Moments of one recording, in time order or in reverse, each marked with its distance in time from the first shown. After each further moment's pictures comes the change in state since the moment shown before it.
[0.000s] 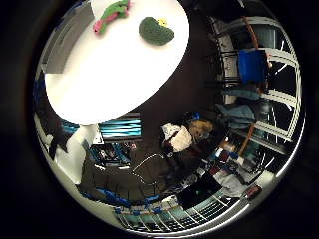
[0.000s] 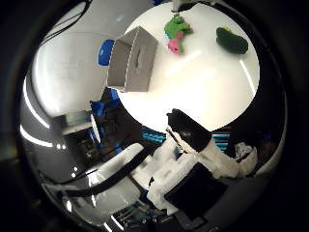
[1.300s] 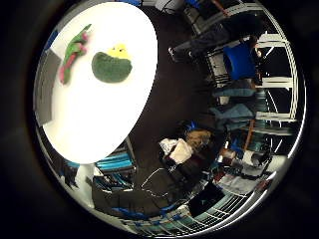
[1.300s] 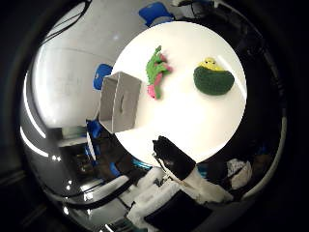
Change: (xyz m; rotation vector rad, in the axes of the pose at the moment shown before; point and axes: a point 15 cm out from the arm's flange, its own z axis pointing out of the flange) arm 0.134 -0.154 0.005 0.237 0.060 0.146
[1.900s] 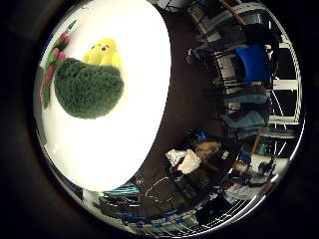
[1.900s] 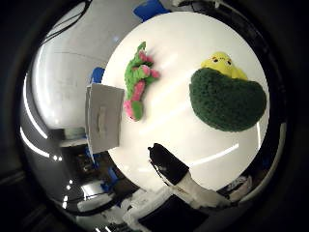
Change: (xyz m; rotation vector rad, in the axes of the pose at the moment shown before) arm -0.006 -0.035 0.139 -0.058 -0.052 -0.005
